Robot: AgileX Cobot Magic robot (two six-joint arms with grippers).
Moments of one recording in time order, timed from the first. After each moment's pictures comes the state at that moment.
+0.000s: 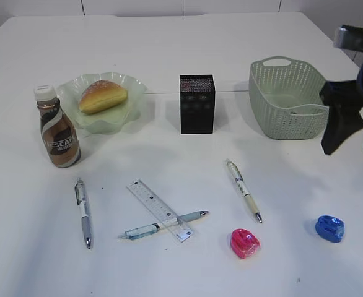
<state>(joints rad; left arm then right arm) -0.15 0.99 -0.90 -0.05 0.64 0.05 0.06 1.59 -1.29 0.18 1.24 0.07</state>
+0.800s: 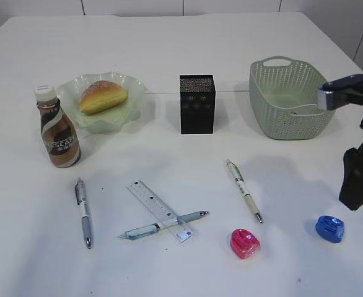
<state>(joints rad) -0.15 0.99 -0.92 -0.05 0.77 0.05 0.06 1.57 -1.14 0.12 1.22 -0.48</state>
